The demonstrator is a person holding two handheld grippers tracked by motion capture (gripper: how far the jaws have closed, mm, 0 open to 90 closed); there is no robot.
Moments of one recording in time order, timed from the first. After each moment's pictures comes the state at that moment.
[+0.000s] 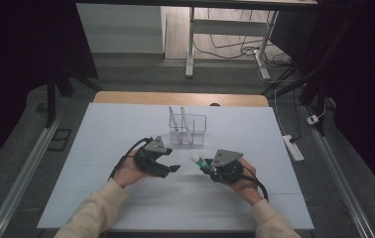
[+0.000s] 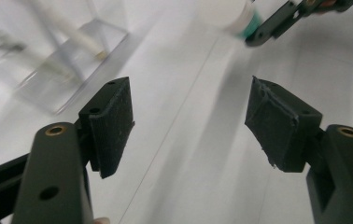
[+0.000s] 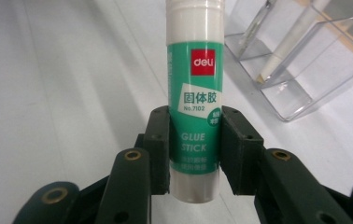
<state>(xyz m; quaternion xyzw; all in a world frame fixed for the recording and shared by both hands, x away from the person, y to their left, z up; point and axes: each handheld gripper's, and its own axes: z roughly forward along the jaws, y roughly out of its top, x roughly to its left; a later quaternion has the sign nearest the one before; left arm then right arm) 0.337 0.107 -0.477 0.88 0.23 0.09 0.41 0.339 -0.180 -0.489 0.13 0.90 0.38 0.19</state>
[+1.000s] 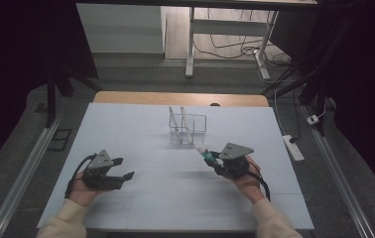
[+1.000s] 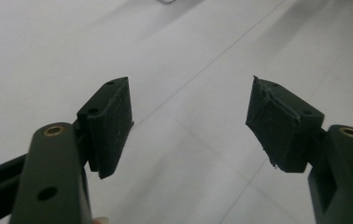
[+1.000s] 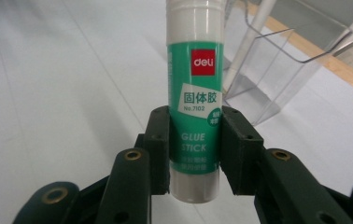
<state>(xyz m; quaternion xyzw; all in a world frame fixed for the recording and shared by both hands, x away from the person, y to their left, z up) 0.274 0.228 -0.507 0.82 0.37 0.16 0.40 0.347 -0.194 -0.480 0.18 0.86 0.43 0.20</state>
